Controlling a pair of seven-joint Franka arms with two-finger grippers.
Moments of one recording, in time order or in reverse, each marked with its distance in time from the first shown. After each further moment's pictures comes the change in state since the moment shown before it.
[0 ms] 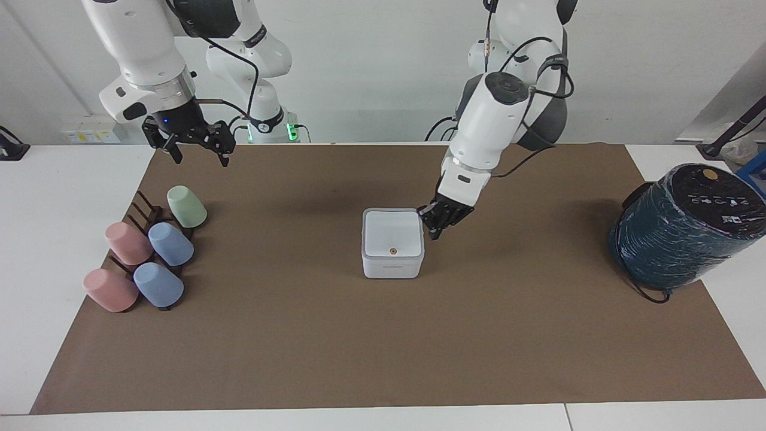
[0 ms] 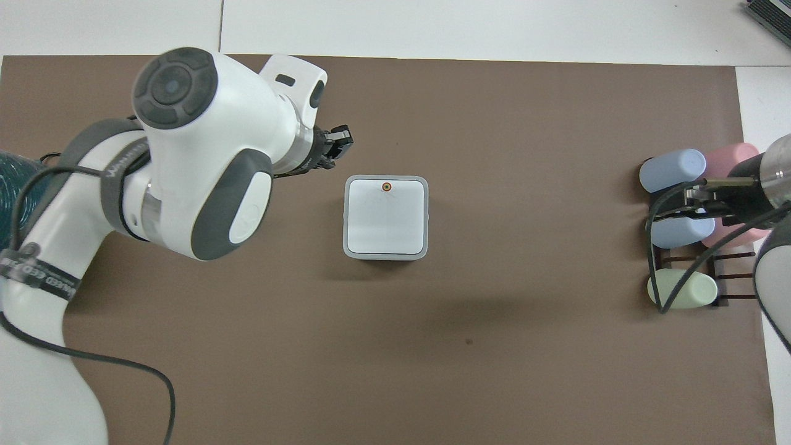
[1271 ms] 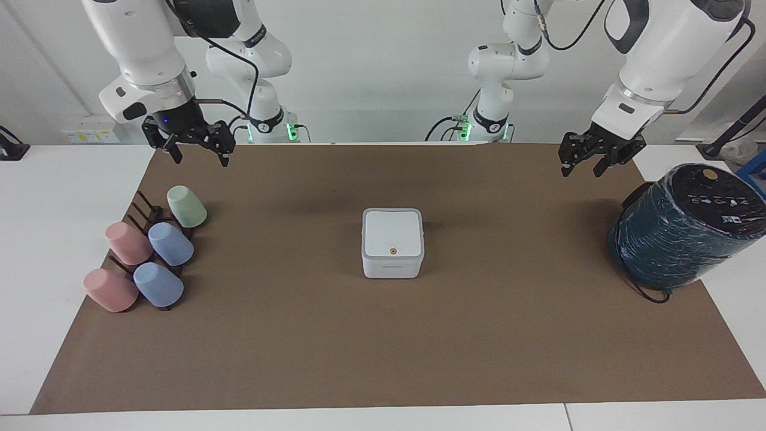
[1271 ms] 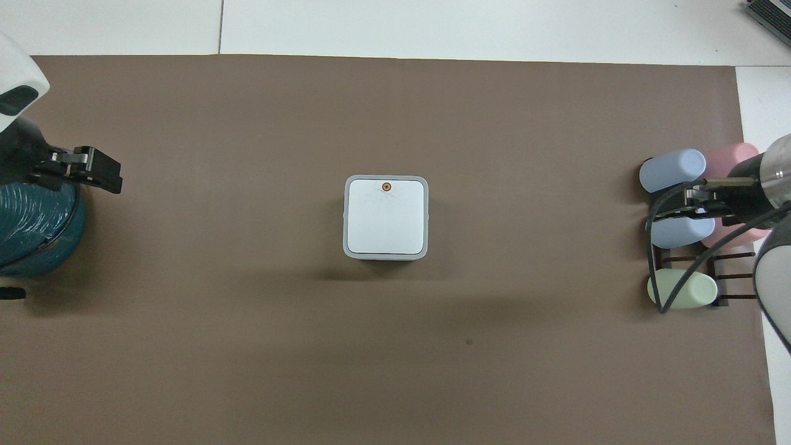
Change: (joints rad) left arm 0.344 -0.197 -0.004 0.070 0.142 -0.481 0.700; right arm 0.000 0.000 0.000 0.000 0.000 0.000 0.000
